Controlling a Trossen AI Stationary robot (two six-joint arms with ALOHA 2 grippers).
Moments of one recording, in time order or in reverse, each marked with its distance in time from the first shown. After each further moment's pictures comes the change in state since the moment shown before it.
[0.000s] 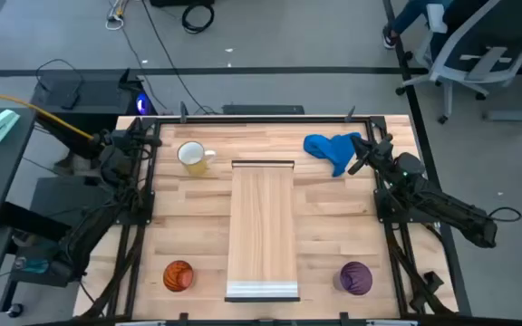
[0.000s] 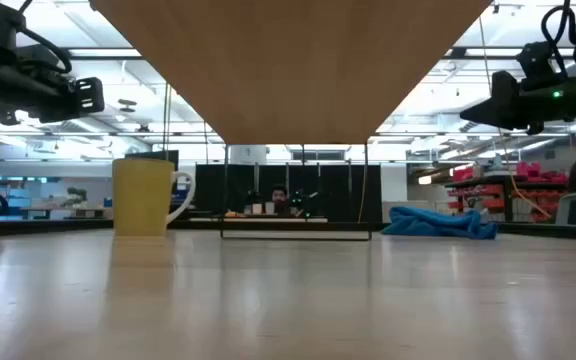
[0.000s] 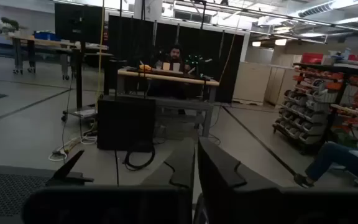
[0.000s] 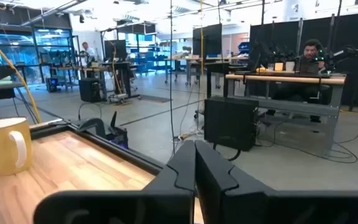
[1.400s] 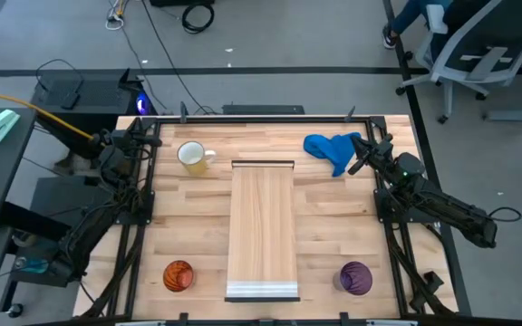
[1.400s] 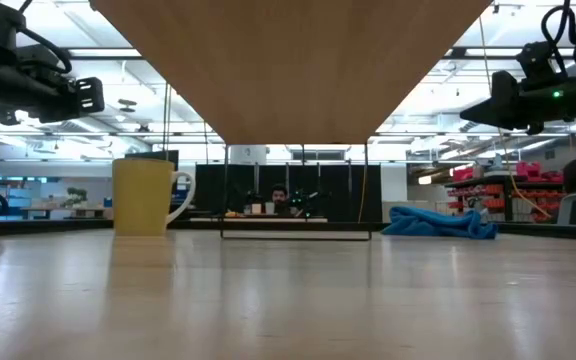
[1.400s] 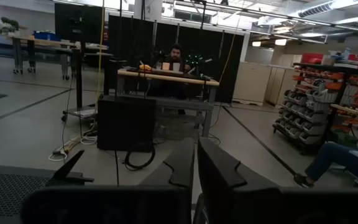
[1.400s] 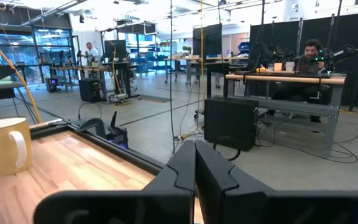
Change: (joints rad) left arm 0.000 0.000 0.000 0.000 0.000 0.001; right arm 0.000 0.000 0.000 0.000 0.000 0.000
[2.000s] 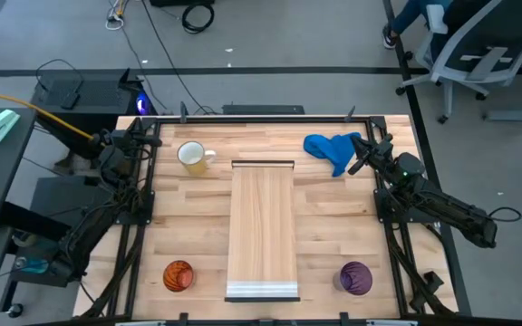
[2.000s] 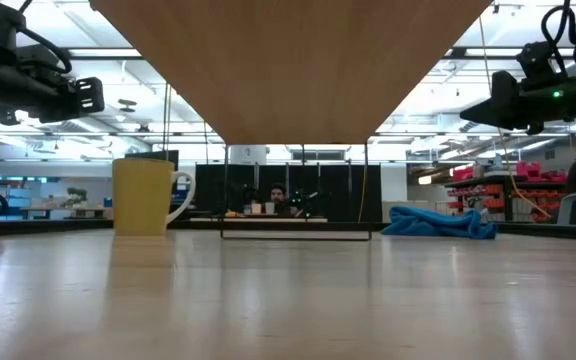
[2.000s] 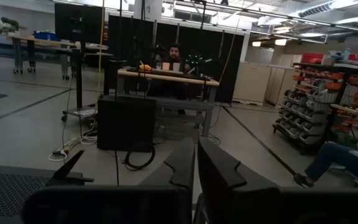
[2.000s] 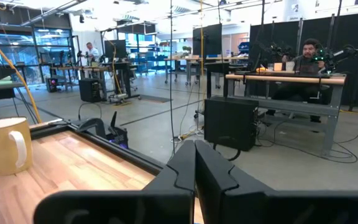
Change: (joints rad) left arm 0.000 0.000 0.000 0.000 0.000 0.000; right arm 0.000 0.000 0.000 0.000 0.000 0.000
